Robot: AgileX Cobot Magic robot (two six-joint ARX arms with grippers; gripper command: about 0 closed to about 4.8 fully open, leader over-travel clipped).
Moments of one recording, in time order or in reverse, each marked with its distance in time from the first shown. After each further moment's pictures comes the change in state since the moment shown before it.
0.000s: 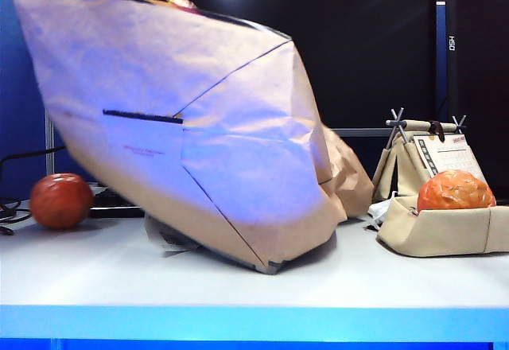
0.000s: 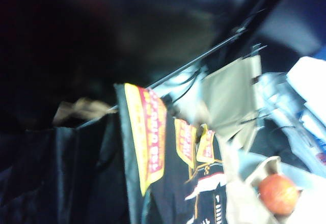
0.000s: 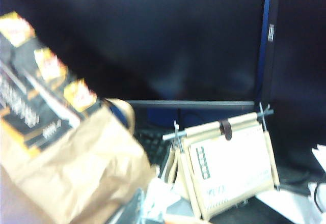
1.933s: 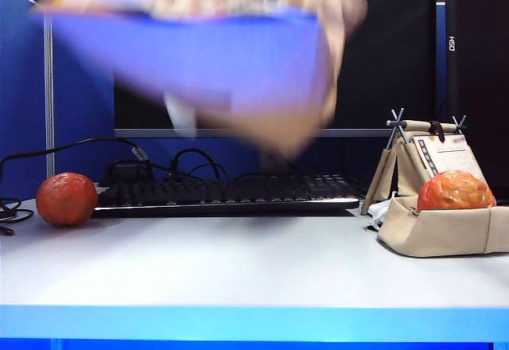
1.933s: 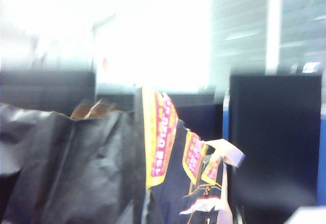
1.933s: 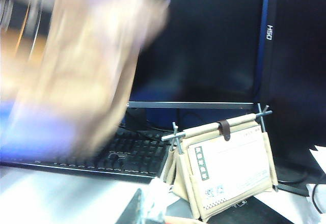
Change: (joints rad) left arm -0.190 -0.856 -1.183 1.294 -0.378 -0.152; right arm 0.000 0.000 0.000 0.006 0.005 0.000
